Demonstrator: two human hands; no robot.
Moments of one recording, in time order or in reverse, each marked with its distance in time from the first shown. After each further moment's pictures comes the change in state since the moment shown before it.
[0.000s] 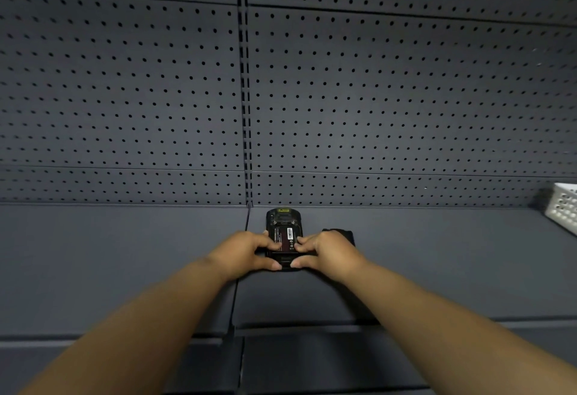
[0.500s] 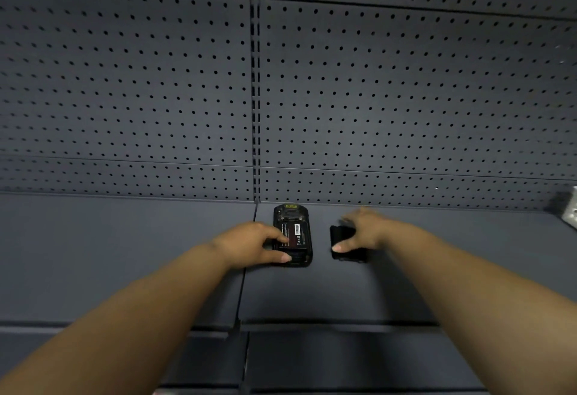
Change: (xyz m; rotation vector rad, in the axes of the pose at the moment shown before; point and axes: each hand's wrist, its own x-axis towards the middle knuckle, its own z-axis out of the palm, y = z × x) left_hand -0.004 0.013 -0.017 0.246 -0.060 0.032; right_hand 0.021 0.041 -0.050 -0.290 -0.175 0.305
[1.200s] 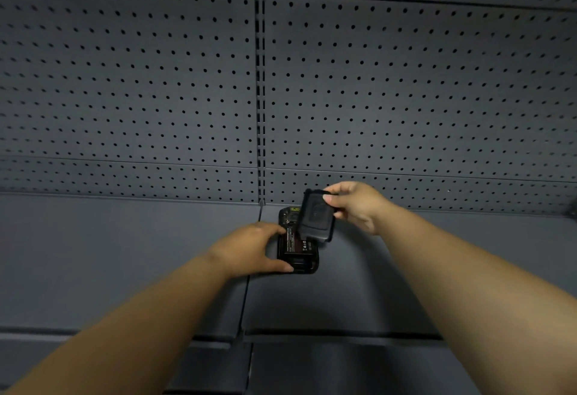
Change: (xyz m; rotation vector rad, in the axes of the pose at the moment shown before) left_hand -0.004 -0.001 0.000 0.000 0.103 -0.031; right_hand 0.033 -0.029 -0.018 1.247 0.107 -0.152
